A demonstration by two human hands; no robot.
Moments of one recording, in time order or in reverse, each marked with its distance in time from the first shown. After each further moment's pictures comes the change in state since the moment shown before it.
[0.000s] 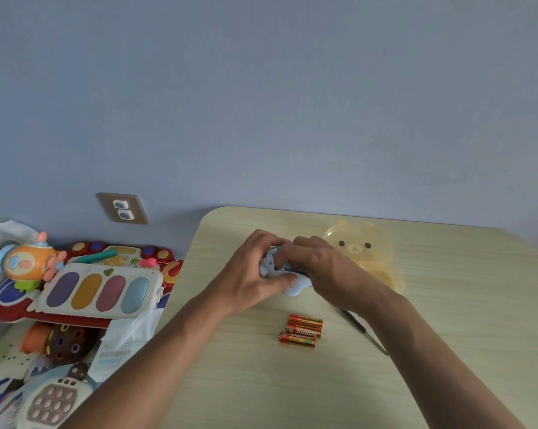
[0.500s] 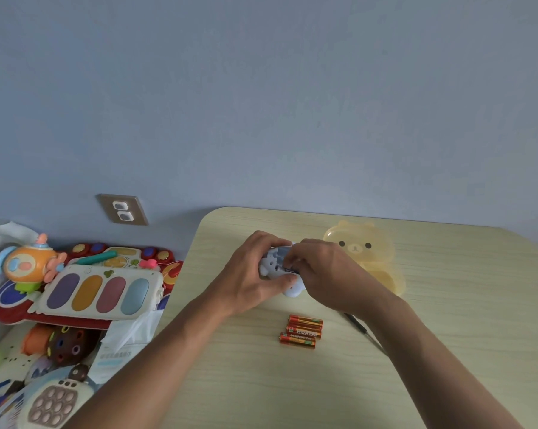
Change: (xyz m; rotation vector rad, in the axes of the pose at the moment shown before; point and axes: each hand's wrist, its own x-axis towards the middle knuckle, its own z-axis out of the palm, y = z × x) left_hand 0.001 -0.002 0.000 0.014 0.011 0.022; right_hand 0.001 -0.014 -0.002 0.088 0.025 0.314
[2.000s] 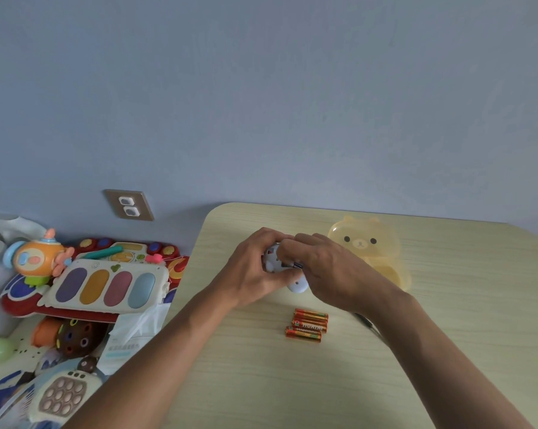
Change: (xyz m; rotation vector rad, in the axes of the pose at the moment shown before) left_hand 0.000 0.000 -0.002 -0.001 0.003 -0.046; right_hand -0.003 0.003 0.002 -0.116 0.019 -0.340
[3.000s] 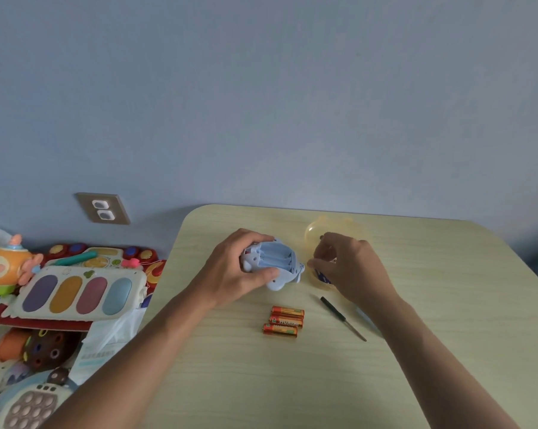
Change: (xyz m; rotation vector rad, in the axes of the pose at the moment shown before) left_hand -0.001 -0.004 0.001 -0.005 0.014 0.037; right_hand -0.041 0.029 -0.007 0.103 0.220 0.717
